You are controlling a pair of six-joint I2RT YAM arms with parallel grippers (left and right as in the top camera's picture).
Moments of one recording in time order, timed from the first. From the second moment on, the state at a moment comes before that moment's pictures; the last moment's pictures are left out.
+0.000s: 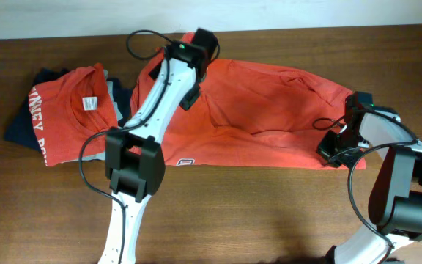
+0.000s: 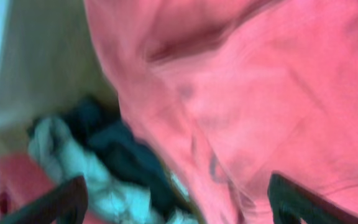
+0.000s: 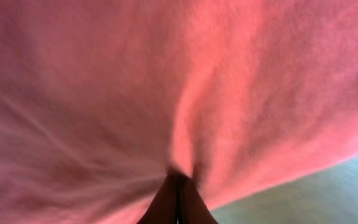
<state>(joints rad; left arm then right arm) -0.42 2.42 2.35 -1.38 -0.50 0.27 -0.24 1.89 1.14 -0.92 -0.10 0.45</state>
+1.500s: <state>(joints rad) -0.09 2.32 2.31 -1.19 0.33 0.17 -0.33 2.10 1.70 -0.68 -0.41 0.30</state>
